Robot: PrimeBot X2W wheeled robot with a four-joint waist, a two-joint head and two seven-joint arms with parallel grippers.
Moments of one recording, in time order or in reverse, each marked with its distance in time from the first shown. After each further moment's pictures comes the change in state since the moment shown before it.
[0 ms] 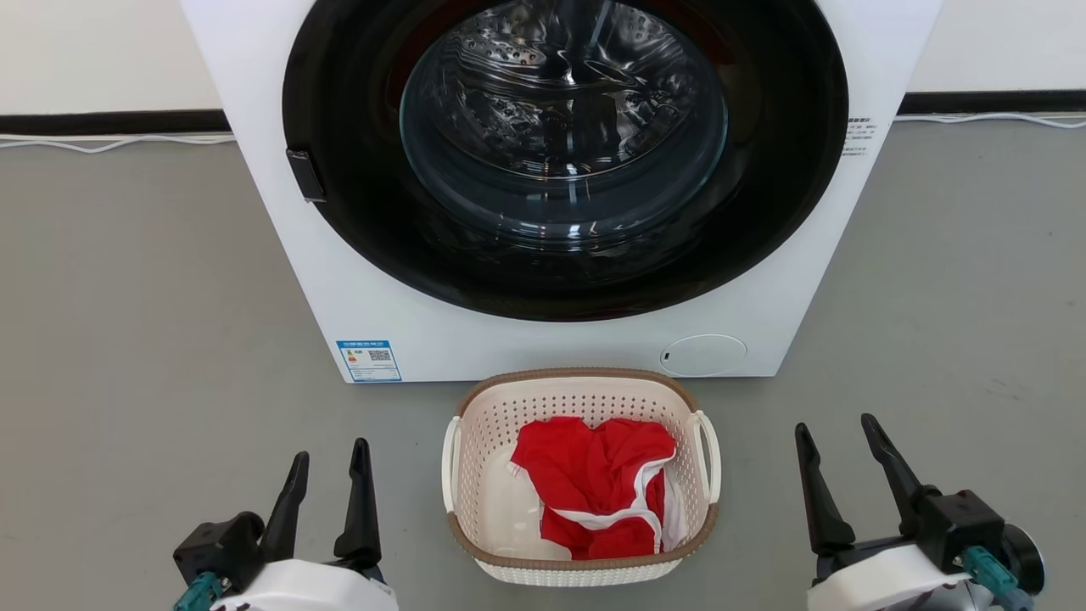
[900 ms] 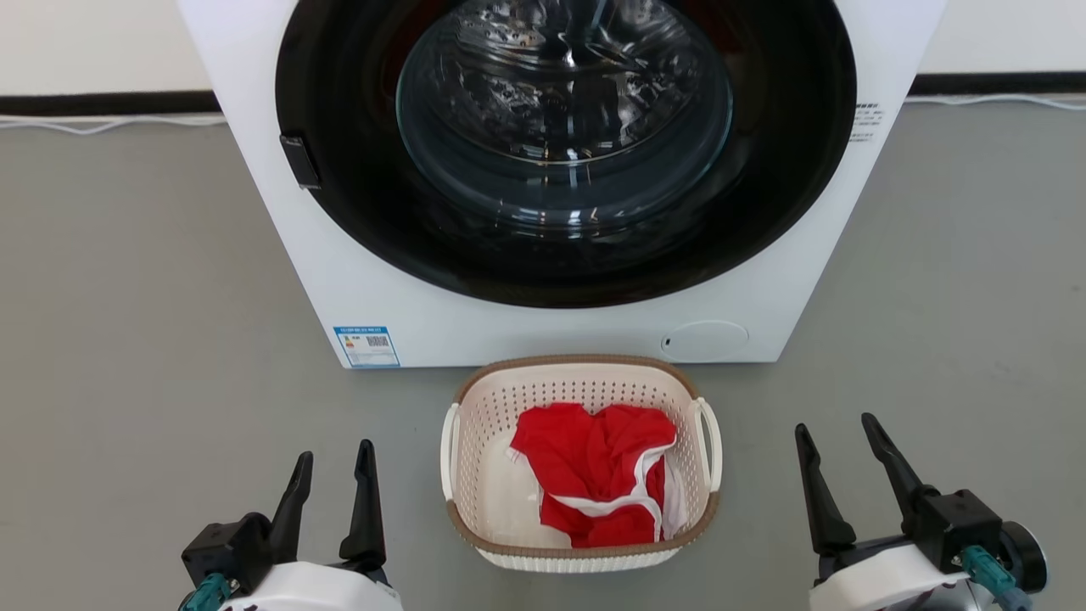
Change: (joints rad) left arm 0.004 0.002 -0.011 -0.006 0.035 0.009 -0.010; right arm -0.002 -0.002 -0.004 0.003 -0.044 0.001 -0.009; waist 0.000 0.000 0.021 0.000
